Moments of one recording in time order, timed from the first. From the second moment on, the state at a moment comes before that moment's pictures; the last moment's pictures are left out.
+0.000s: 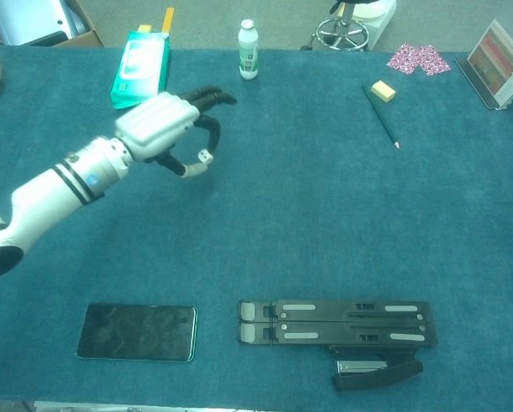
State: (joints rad) left arm -0.79 -1.79 -0.01 -0.93 1.62 1.15 -0.18; right arm 0.25 -1.09 0.09 -1.65 -1.34 1.19 0.13
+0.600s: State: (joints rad) left arm -0.58 -1.51 -0.02 -1.25 1.58 1.39 -0.07; right arm 0.26 -1.12 0.09 -1.64 -1.34 1.16 0.12
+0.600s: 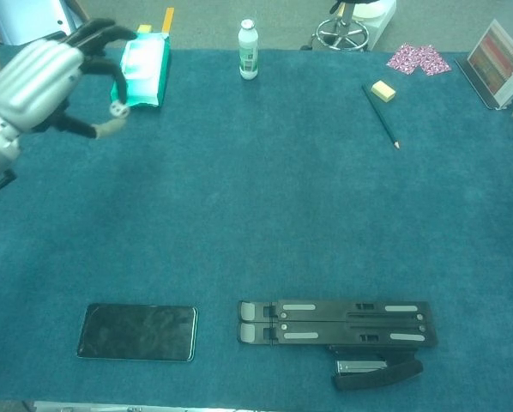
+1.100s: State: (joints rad) left arm -0.56 -1.43 -0.13 -1.42 1.62 1.54 -0.06; right arm 0.26 -1.12 0.09 -1.64 -1.33 1.16 0.12
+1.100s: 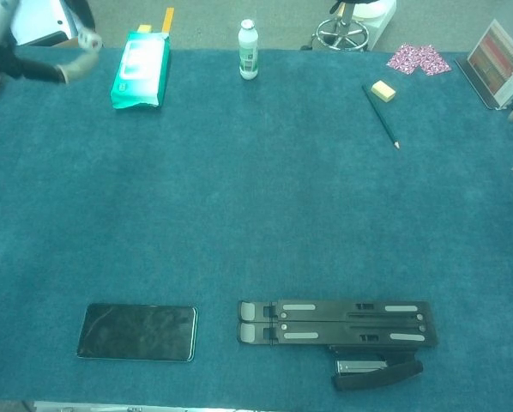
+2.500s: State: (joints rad) left arm -0.27 -1.15 0.01 -1.54 1.51 1.49 0.01; right arm 0.23 -1.08 0.10 -1.70 -1.34 1.23 0.10
